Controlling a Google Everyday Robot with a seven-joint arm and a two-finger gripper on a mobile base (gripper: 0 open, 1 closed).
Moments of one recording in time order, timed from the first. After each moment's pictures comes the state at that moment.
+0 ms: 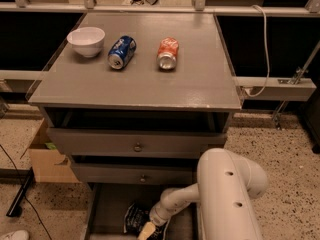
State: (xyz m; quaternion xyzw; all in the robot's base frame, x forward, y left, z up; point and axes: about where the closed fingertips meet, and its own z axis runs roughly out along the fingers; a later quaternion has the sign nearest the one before) arm 0.457 0.055 0.133 -0.48 0.84 0.26 0.07
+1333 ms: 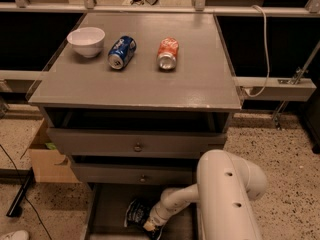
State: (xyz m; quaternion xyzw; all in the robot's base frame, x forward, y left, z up) arm 0.455 0.056 0.125 -0.48 0.84 0.26 0.06
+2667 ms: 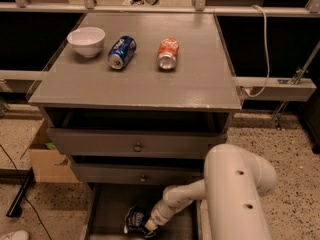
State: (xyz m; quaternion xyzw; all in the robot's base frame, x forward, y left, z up) arm 0.451 0.048 0.161 -0.47 0.84 0.26 0.06
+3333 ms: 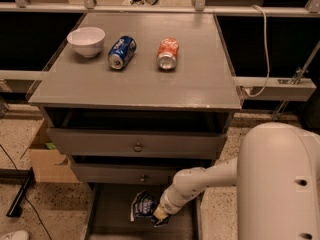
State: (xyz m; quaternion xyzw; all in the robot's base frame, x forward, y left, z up) arm 0.449 0.002 0.323 -0.46 0.86 0.22 0.07
